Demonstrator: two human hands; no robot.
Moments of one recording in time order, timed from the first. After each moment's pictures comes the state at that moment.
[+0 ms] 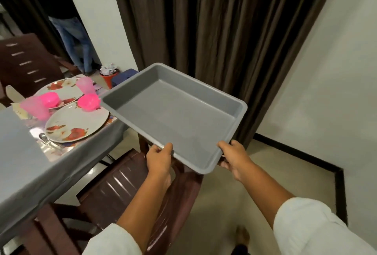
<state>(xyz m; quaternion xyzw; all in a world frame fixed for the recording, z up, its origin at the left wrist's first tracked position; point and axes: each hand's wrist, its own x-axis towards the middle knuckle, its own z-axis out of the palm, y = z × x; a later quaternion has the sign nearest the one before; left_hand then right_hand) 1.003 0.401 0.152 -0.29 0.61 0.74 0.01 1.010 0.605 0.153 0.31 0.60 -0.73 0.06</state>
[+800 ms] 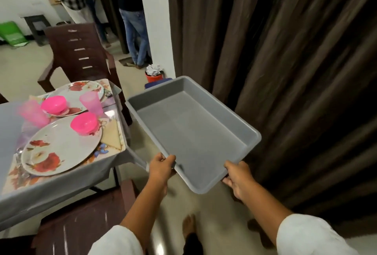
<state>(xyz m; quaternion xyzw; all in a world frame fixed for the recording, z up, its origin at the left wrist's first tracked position) 0.620 0.458 0.095 -0.38 0.58 0.72 -0.06 0.556 0.670 0.100 0.25 0.62 -0.71 0.20</state>
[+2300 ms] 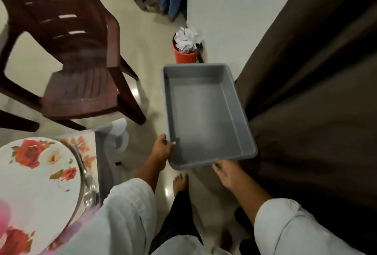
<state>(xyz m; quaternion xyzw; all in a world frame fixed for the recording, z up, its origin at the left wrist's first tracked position) 0.040 0.014 -0.090 -0.49 0.60 0.63 0.07 -0.037 0.224 -0.085 0.41 0.56 -0.61 0.38</state>
